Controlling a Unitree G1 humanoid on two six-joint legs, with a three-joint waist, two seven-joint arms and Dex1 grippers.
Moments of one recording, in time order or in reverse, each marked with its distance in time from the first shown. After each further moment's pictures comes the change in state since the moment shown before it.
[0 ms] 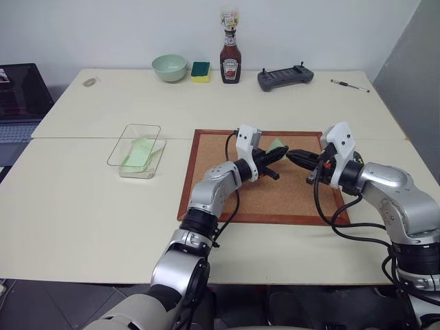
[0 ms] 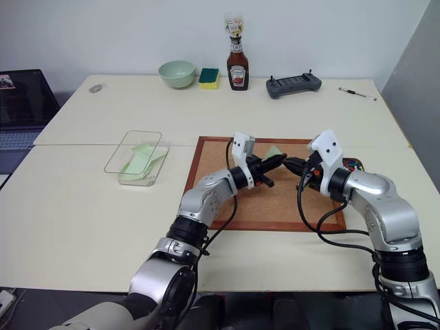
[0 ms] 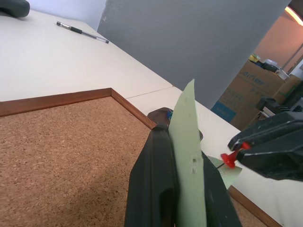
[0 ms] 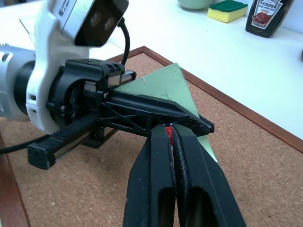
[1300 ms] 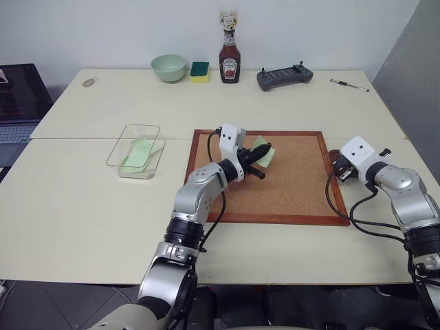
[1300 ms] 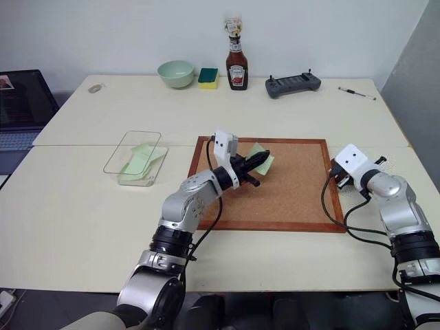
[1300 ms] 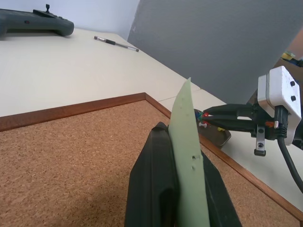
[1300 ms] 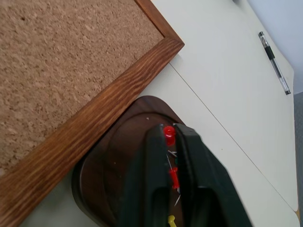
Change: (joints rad) left arm 0.118 0.080 -0.018 -0.249 -0.001 0.076 0.088; right arm -0.070 -0.158 0.156 0.611 -0.554 -0.486 -0.220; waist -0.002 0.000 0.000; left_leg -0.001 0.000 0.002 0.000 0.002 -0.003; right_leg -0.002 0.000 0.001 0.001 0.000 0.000
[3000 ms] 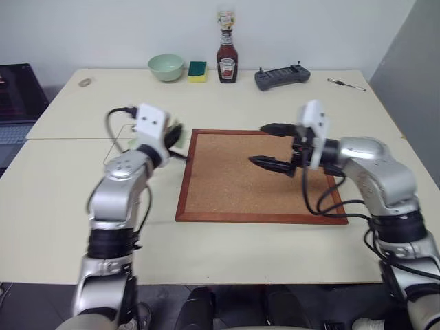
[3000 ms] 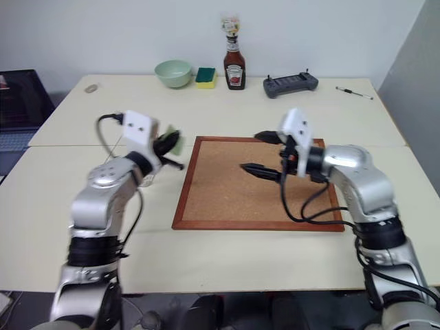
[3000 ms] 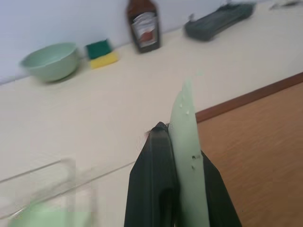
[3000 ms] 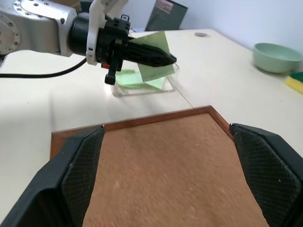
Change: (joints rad) left arm 0.163 0.538 0.175 -0.393 0.207 0.195 0.239; right arm -0.237 0.271 0.057 -0.424 0.525 0.327 0.456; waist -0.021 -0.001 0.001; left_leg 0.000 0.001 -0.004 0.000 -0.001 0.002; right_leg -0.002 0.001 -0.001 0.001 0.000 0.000
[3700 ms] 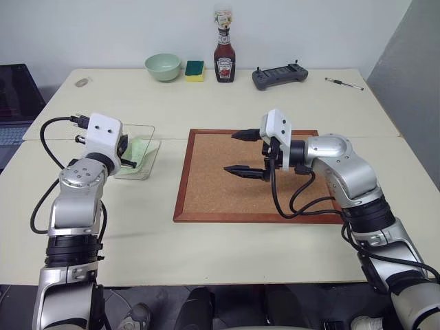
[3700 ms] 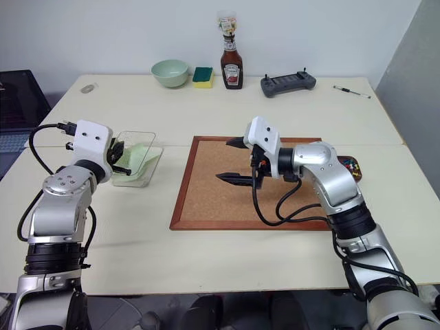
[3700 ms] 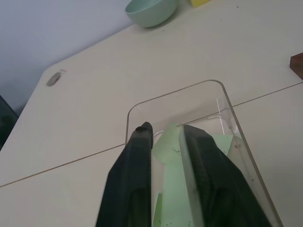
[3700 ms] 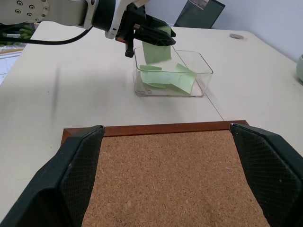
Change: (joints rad) left arm 0.033 0.105 0.042 0.153 0.108 -0.072 0.074; right arm -0.043 0.067 0.098 0.089 -0.099 -0.114 0.062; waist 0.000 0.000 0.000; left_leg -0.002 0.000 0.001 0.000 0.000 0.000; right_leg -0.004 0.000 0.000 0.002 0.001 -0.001
